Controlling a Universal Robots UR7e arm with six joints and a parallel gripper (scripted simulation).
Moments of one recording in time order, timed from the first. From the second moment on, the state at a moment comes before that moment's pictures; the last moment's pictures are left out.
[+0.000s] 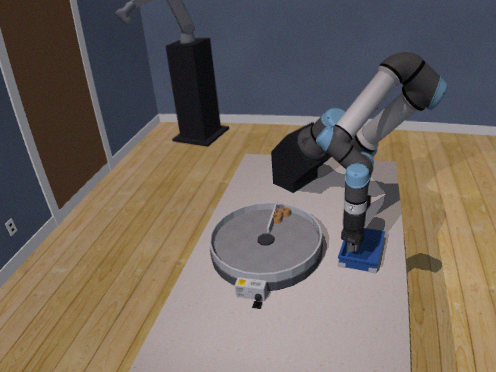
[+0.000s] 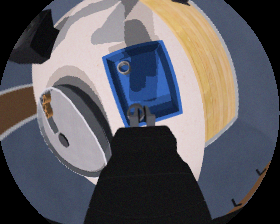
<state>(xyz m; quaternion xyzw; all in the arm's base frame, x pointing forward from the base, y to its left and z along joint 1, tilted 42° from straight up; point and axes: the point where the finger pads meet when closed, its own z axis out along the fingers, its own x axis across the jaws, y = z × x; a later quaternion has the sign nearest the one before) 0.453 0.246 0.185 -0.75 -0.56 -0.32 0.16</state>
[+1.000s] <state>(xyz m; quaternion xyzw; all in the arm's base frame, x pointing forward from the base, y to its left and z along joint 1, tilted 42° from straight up) 0.458 0.256 0.173 -0.75 -0.56 -0.32 0.16</state>
